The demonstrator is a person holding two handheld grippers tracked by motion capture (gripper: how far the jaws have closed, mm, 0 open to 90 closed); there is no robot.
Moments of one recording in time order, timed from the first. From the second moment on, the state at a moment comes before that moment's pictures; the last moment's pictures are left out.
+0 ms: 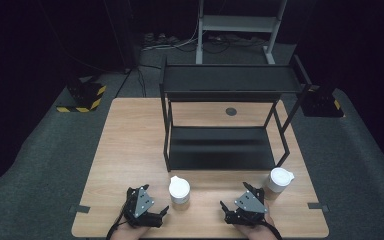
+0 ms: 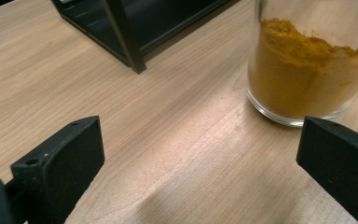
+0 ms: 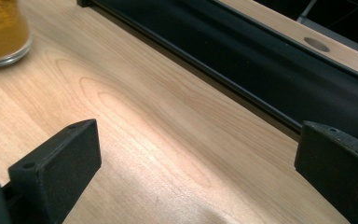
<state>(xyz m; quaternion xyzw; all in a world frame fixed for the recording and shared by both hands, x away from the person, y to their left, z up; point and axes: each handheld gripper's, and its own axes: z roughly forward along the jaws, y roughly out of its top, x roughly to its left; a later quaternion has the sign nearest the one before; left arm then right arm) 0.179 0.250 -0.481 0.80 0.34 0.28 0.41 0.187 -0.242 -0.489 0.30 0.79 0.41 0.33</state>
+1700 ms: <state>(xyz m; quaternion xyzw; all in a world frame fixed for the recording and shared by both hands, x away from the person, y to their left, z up) 0.177 0.258 -0.477 0.76 0.28 0.22 0.54 0.189 -0.246 -0.489 0.29 0.80 0.42 0.32</state>
